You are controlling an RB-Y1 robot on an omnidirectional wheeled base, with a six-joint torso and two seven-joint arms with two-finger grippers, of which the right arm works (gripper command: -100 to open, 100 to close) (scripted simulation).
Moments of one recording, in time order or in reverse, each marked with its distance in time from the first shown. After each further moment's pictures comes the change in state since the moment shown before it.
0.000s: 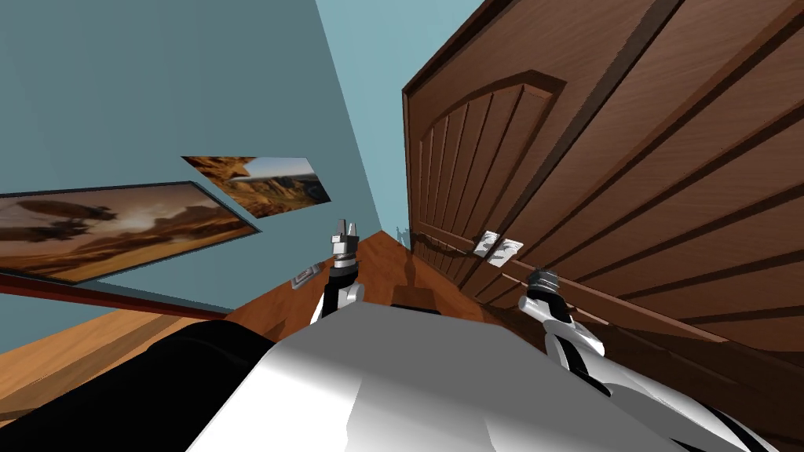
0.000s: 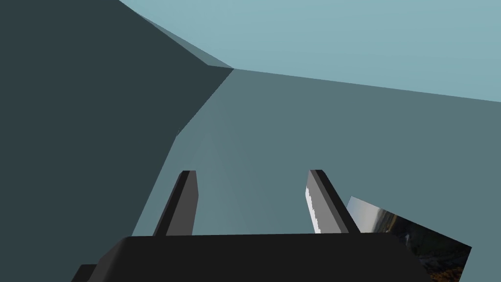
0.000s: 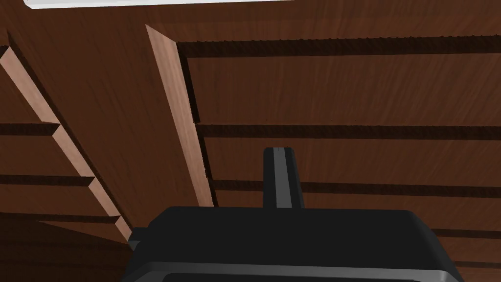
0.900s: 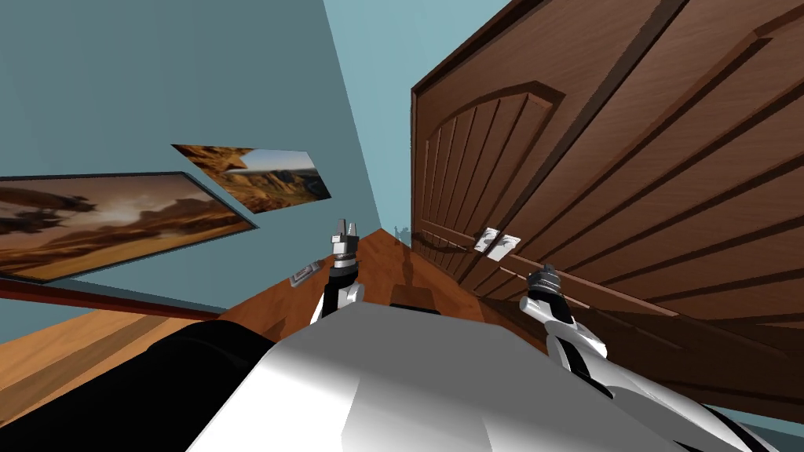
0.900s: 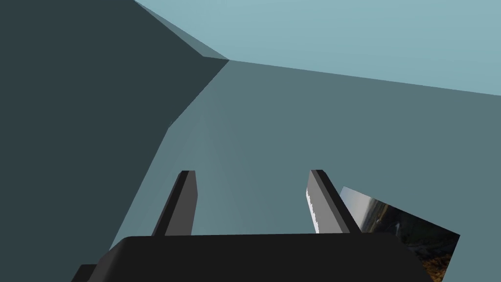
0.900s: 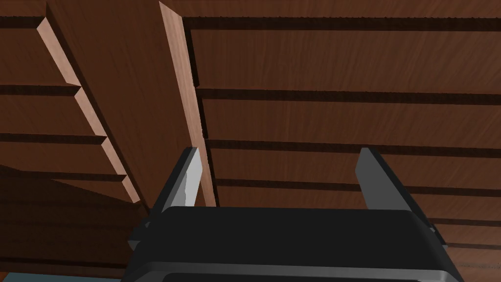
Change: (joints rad) arm 0.010 -0.001 0.000 -0.015 0.001 0.013 -0.003
